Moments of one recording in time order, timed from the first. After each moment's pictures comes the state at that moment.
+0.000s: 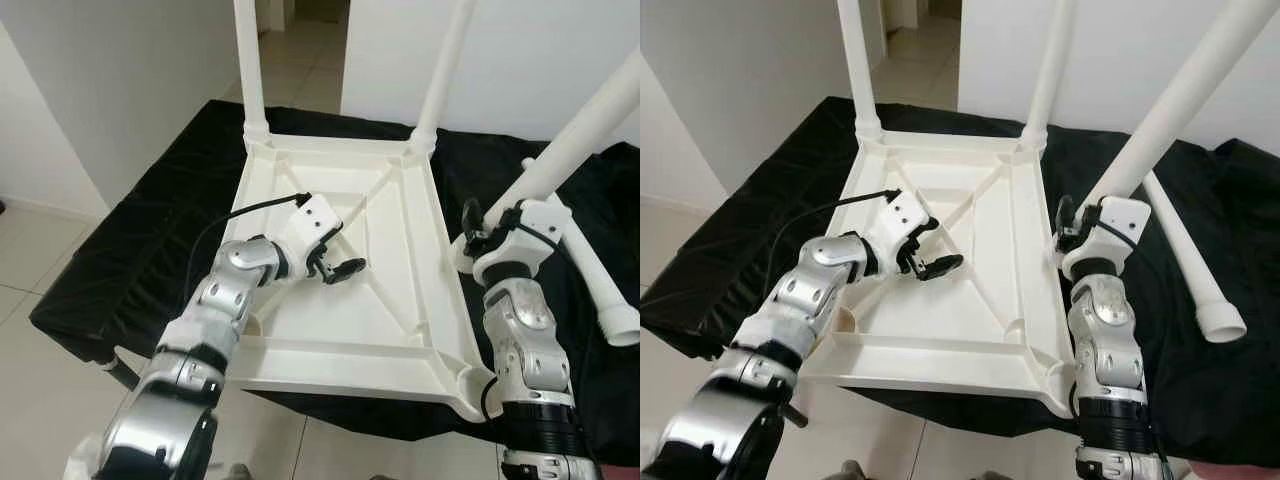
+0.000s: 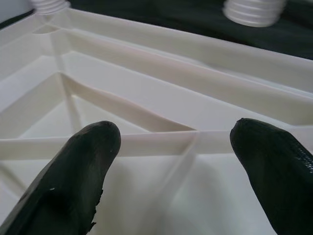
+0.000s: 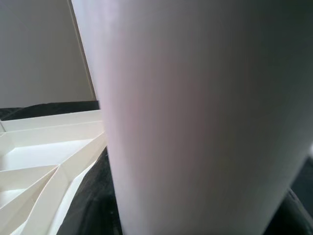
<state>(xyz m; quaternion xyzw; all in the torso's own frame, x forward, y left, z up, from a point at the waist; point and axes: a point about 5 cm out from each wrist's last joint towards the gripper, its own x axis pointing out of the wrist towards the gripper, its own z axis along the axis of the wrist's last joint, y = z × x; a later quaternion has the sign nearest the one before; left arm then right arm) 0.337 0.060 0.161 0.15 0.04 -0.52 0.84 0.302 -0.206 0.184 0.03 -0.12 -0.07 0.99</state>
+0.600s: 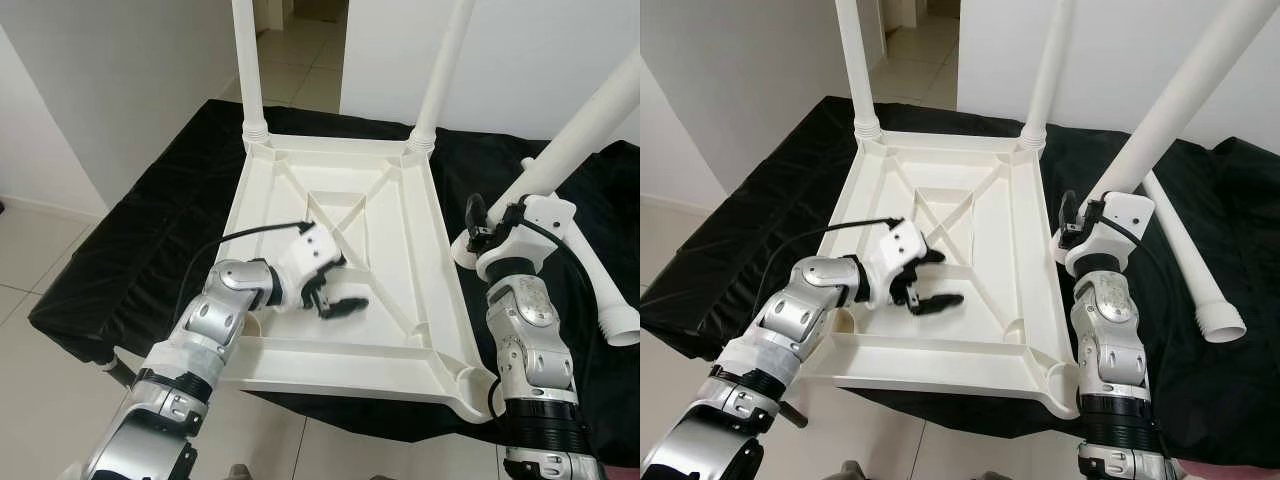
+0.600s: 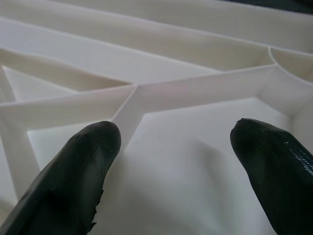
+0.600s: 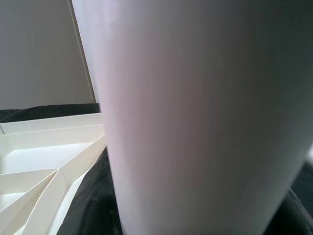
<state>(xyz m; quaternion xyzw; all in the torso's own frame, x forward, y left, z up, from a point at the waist) 0.316 0.061 0.142 0.18 0.09 -0.58 0.79 0.304 -0.206 0.188 0.03 -0.13 -0.07 0.99</state>
